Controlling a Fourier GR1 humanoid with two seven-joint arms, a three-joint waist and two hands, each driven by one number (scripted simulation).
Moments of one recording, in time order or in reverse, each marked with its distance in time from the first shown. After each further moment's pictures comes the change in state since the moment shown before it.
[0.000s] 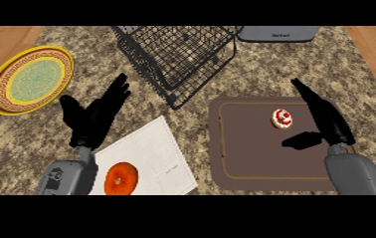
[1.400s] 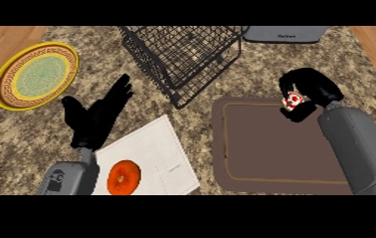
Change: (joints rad) left arm 0.007 -0.025 0.010 -0.022 -0.027 -0.032 0.018; right arm -0.349 -0.107 0.103 0.356 0.167 0.107 -0.252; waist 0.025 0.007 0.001
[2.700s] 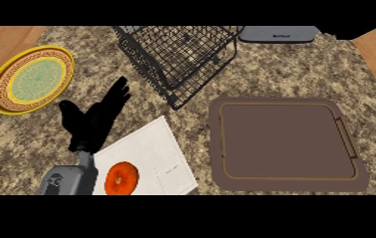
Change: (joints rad) left arm 0.025 -0.005 0.009 -0.010 -0.011 -0.001 -0.011; right arm -0.426 -0.058 -0.261 -0.418 -0.430 0.419 0.374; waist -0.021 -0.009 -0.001
